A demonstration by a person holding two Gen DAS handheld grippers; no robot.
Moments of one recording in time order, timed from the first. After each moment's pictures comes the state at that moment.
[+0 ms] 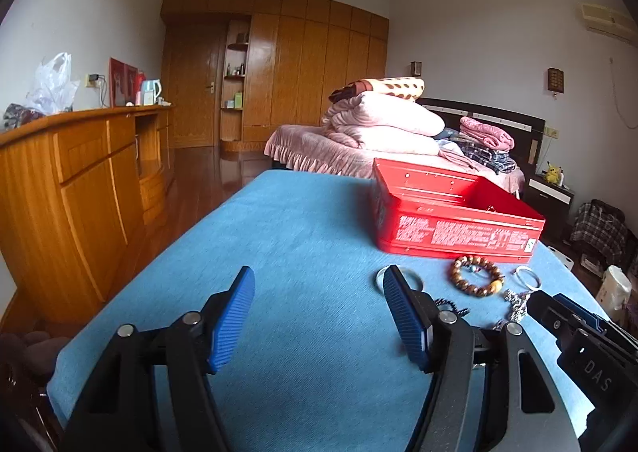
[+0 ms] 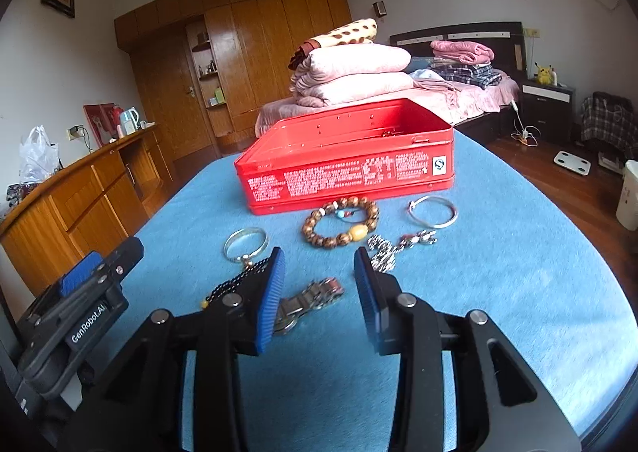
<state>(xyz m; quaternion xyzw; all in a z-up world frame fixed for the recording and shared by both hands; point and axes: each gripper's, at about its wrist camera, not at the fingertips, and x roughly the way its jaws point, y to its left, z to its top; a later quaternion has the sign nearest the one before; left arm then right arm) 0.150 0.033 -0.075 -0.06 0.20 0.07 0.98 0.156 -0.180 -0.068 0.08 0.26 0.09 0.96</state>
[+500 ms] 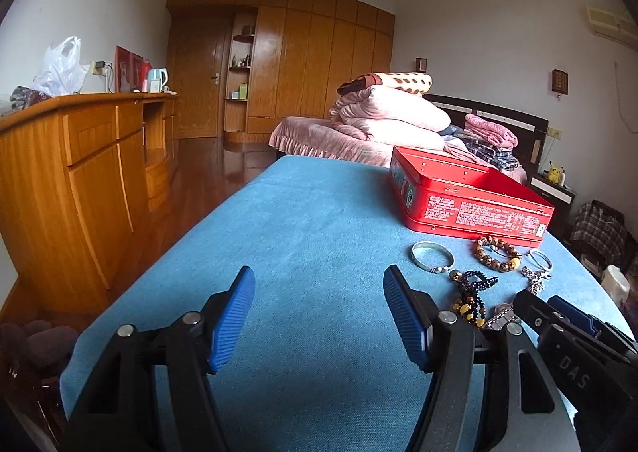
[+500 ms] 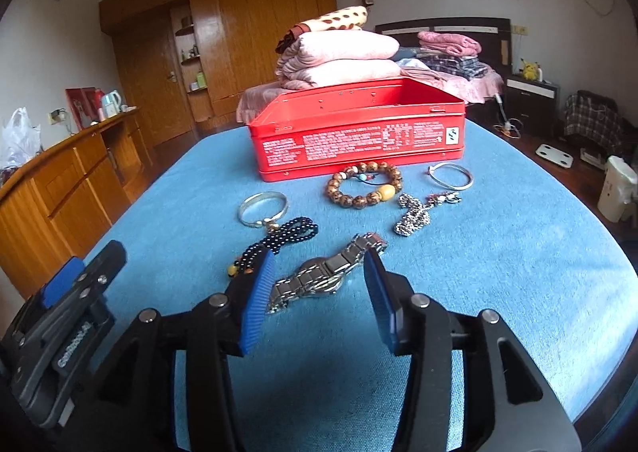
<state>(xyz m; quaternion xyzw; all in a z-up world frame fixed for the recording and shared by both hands) 0.128 0.067 -0.091 -0.07 0.21 0.07 0.97 0.147 -0.137 -0.079 0.06 0.29 0.04 0.95</state>
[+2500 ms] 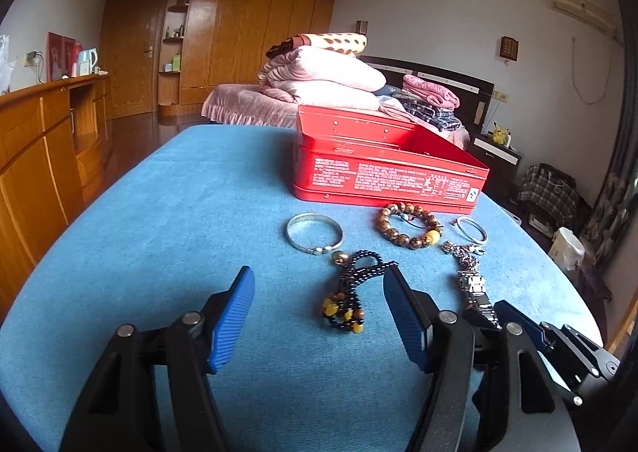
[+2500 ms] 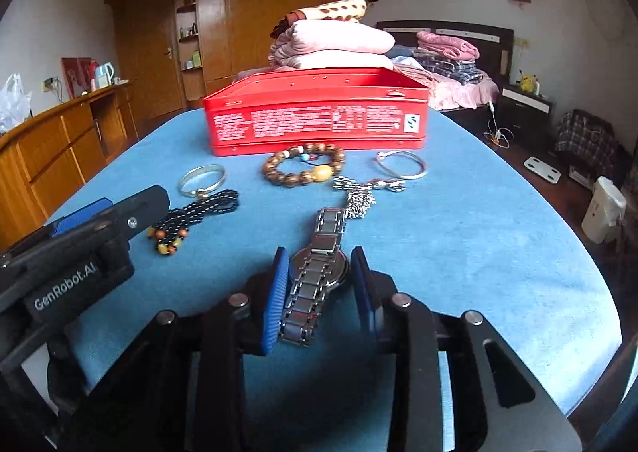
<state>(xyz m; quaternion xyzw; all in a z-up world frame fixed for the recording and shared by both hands) 0.170 -0.003 -0.096 -0.06 0.28 -0.06 0.96 0.146 -0.189 -0.098 0.01 0.31 0.03 0.95</state>
